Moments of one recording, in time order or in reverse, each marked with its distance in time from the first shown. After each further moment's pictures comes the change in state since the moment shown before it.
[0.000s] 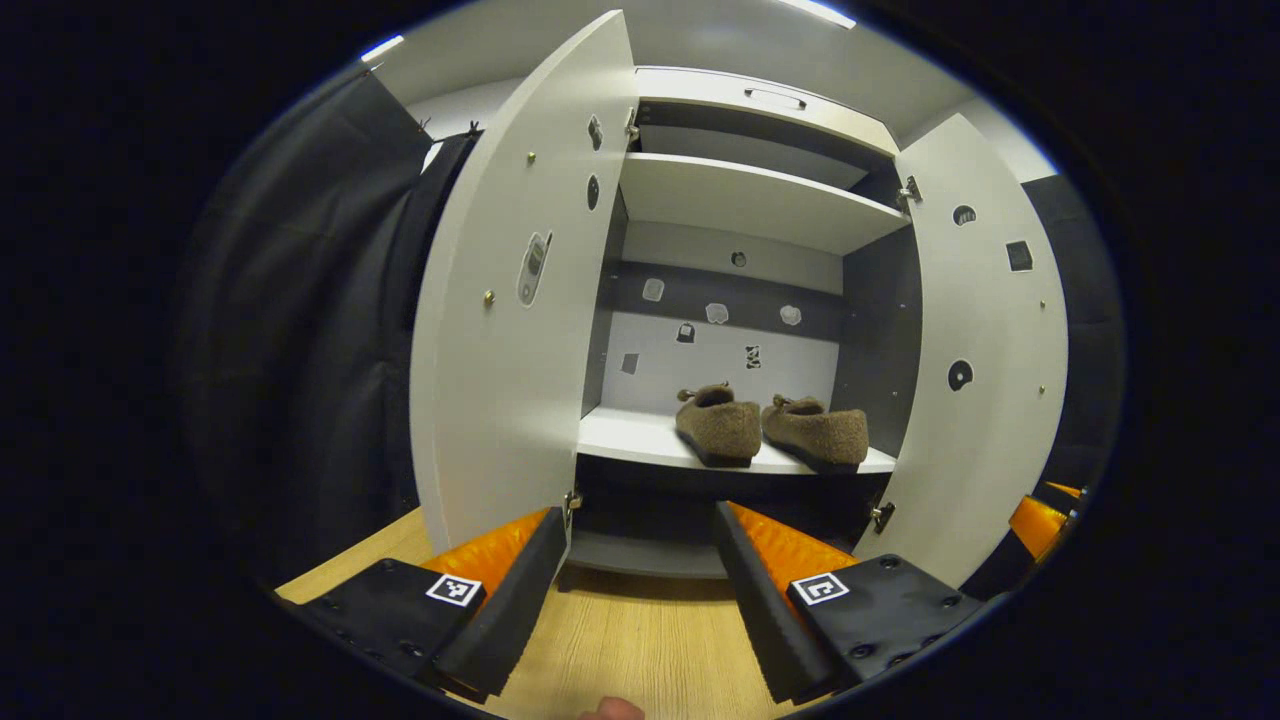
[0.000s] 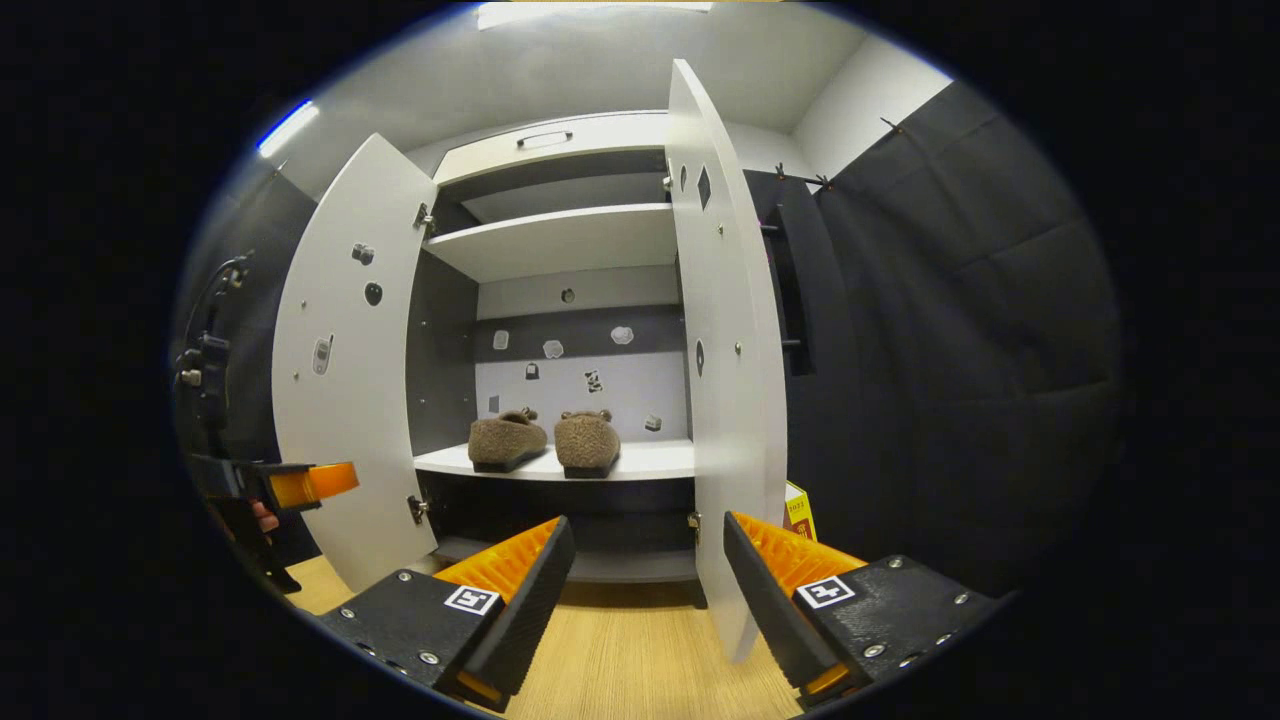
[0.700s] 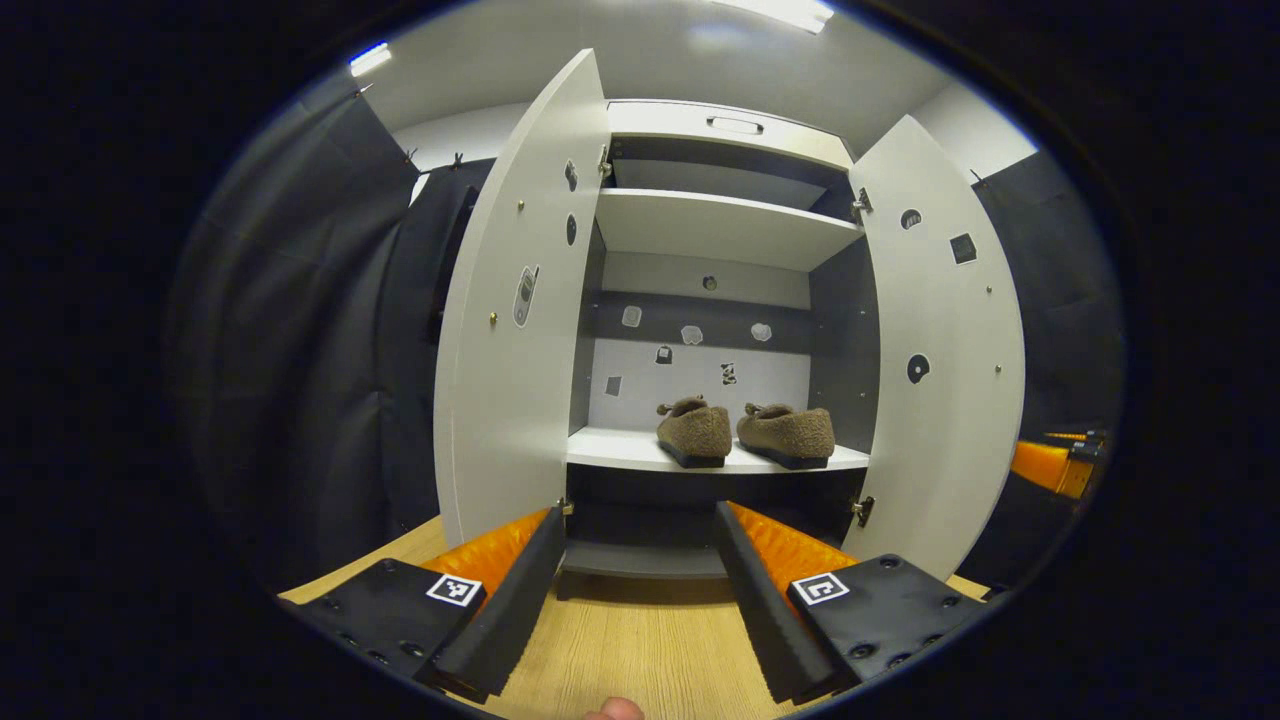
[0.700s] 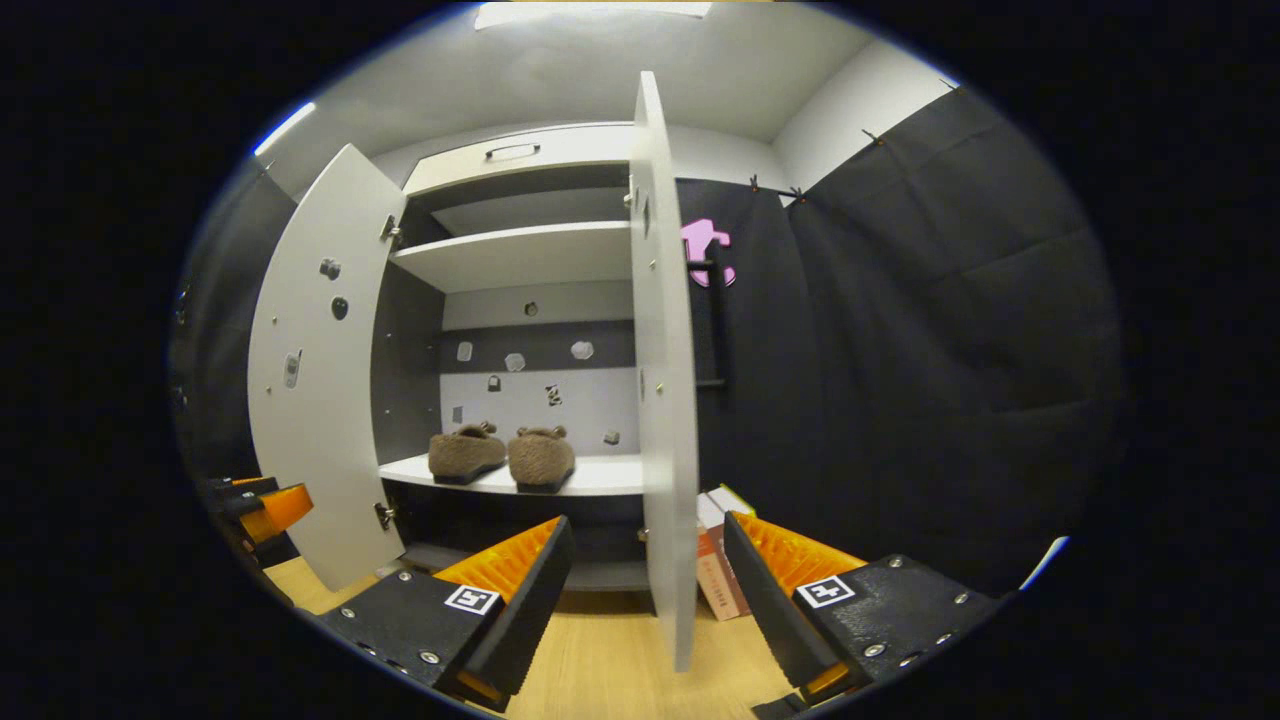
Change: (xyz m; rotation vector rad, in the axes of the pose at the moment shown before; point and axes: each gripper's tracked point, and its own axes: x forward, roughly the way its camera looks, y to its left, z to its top) left arm -0.032 -0.022 0.013 0.066 -0.118 -0.065; right arm -0.006 -0.068 0.057 -0.030 -0.060 -0.105
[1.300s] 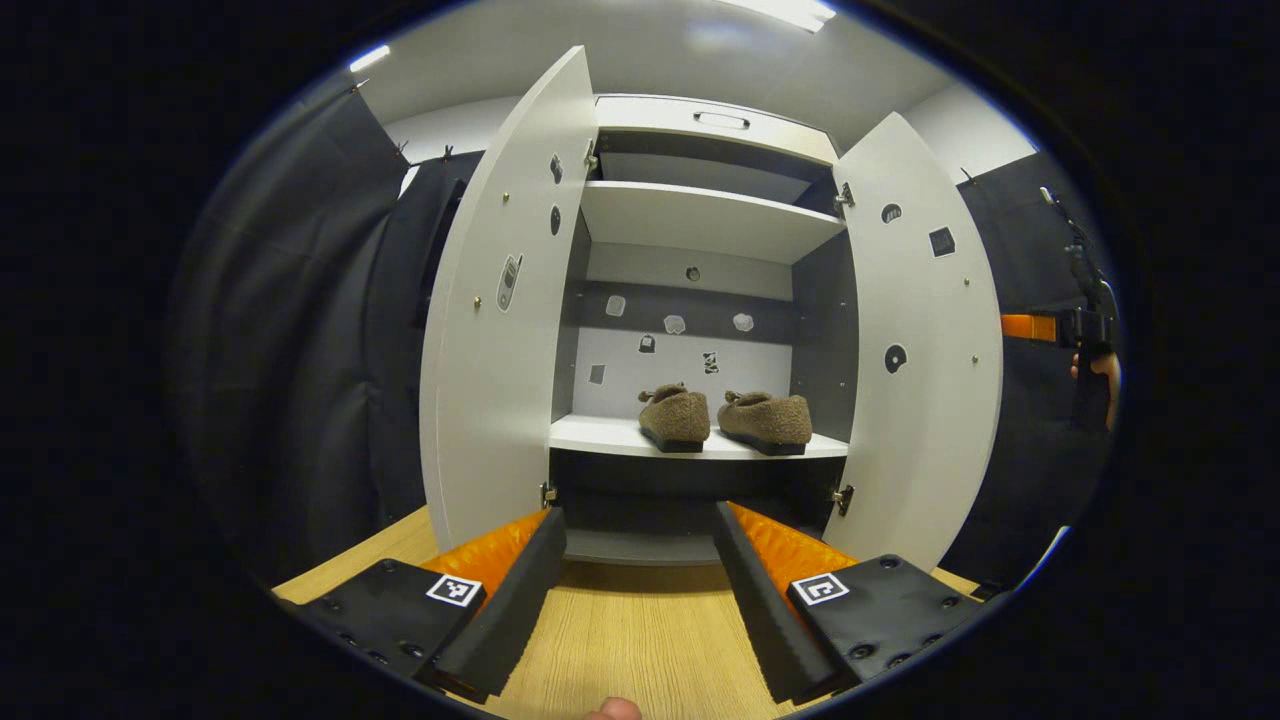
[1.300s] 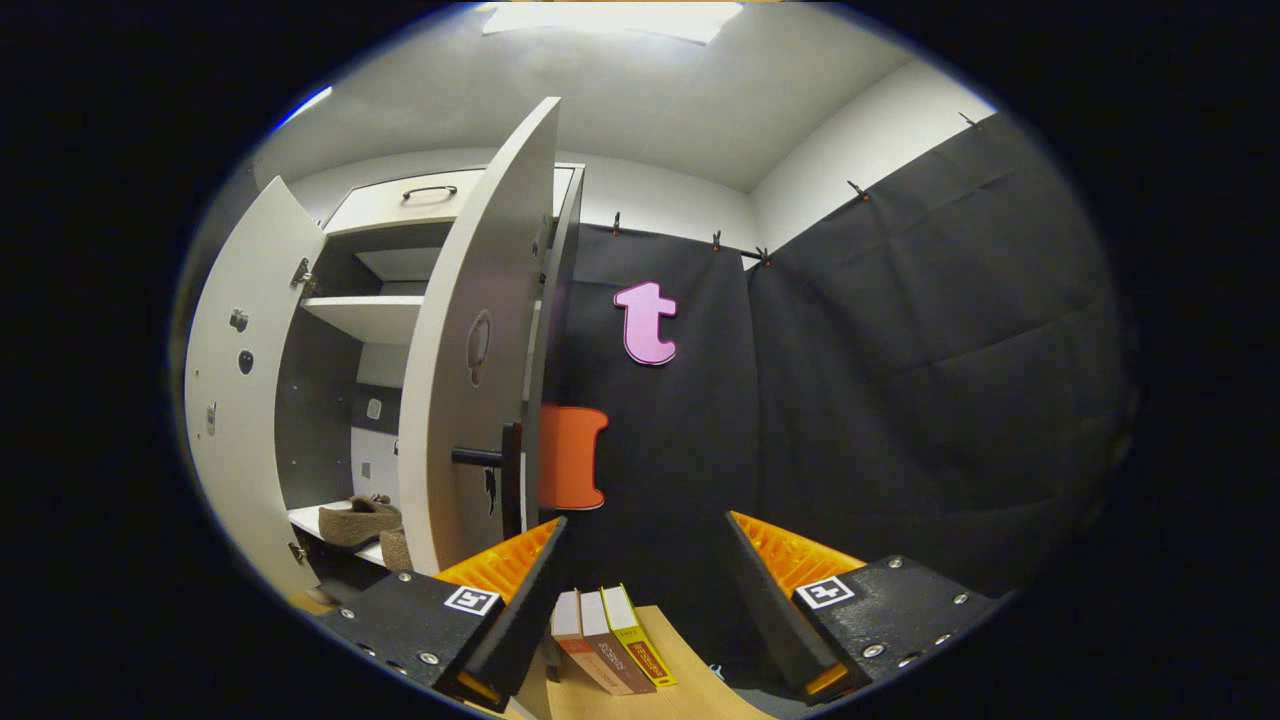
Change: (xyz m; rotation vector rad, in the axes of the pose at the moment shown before) left arm -0.012 -0.007 -0.015 -0.015 0.044 -0.020; right arm 0.085 -0.100 0.114 -0.072 -0.113 -0.086
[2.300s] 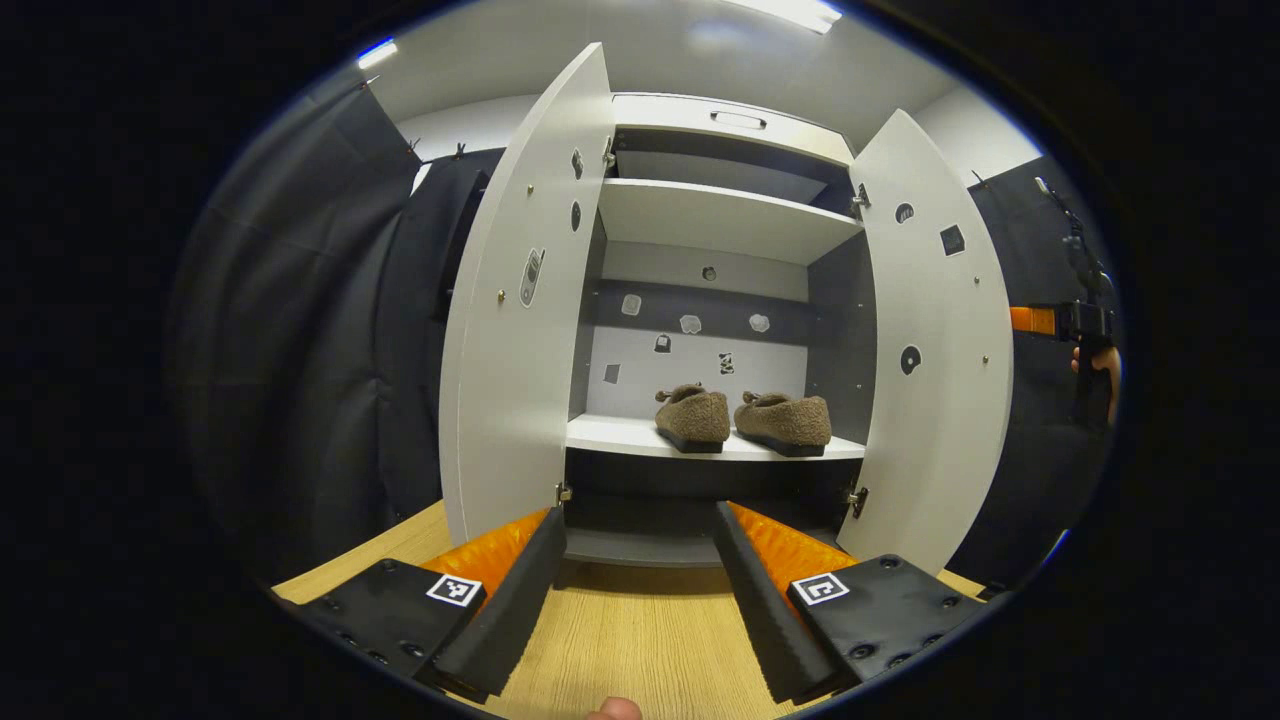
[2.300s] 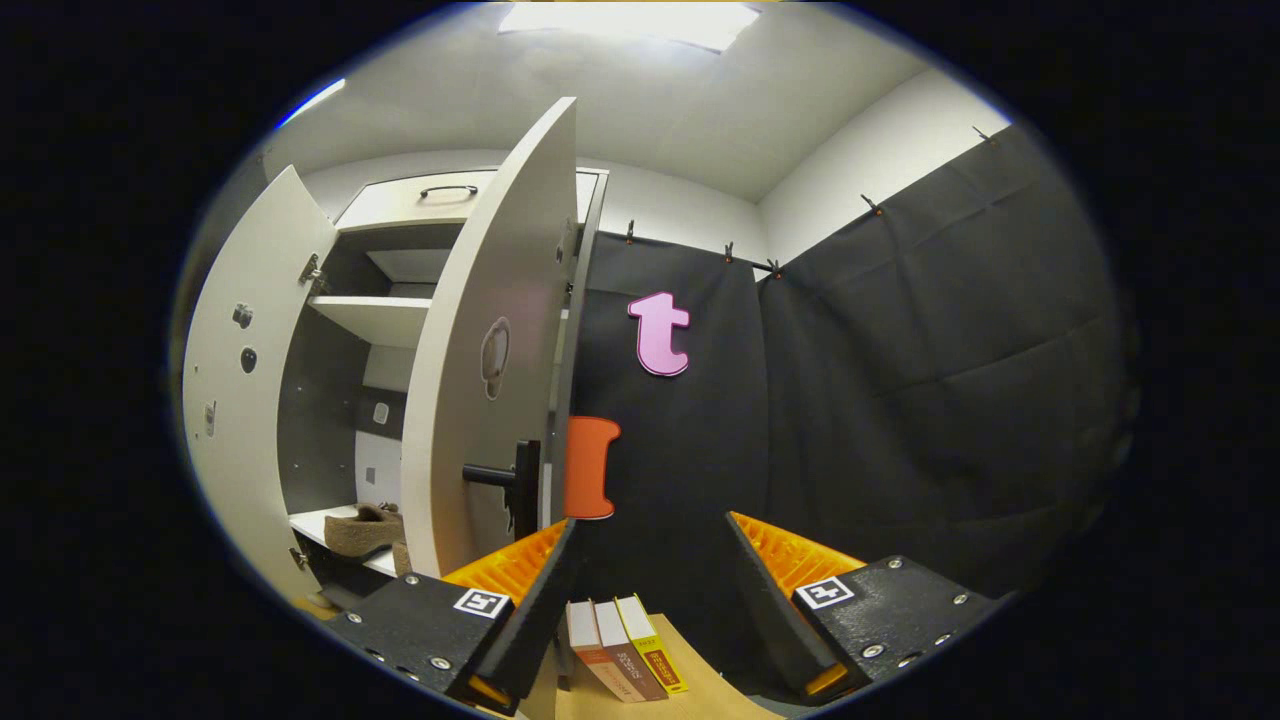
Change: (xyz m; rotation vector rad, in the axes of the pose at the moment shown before) left arm 0.007 0.015 0.001 -0.010 -0.013 0.022; right arm -0.006 0.043 0.004 -0.029 -0.034 -0.007
